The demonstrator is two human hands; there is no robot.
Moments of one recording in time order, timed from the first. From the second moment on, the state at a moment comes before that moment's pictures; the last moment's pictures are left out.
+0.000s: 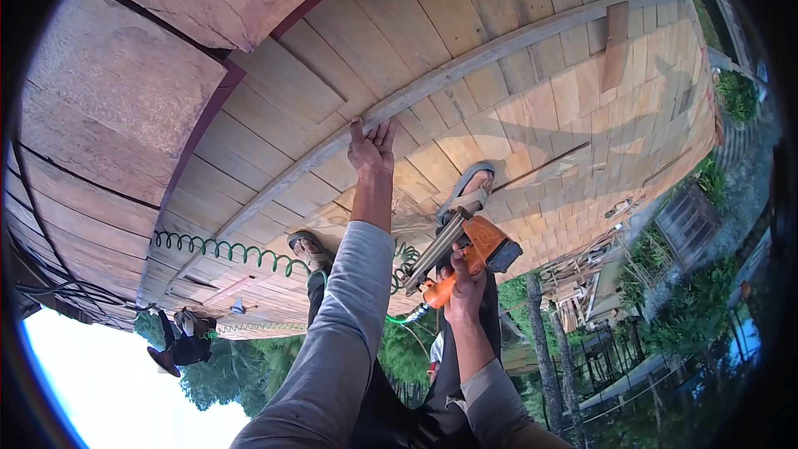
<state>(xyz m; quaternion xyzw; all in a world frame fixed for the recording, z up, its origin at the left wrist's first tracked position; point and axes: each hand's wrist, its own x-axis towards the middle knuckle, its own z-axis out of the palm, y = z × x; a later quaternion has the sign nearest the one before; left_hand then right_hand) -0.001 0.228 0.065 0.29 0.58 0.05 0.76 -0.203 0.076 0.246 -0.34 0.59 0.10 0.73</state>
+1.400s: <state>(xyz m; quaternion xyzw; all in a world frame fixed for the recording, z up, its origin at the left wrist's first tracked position) 0.016 0.261 0.055 0.40 0.53 0.01 0.74 -0.175 0.054 0.244 -0.32 0.60 0.07 0.73</state>
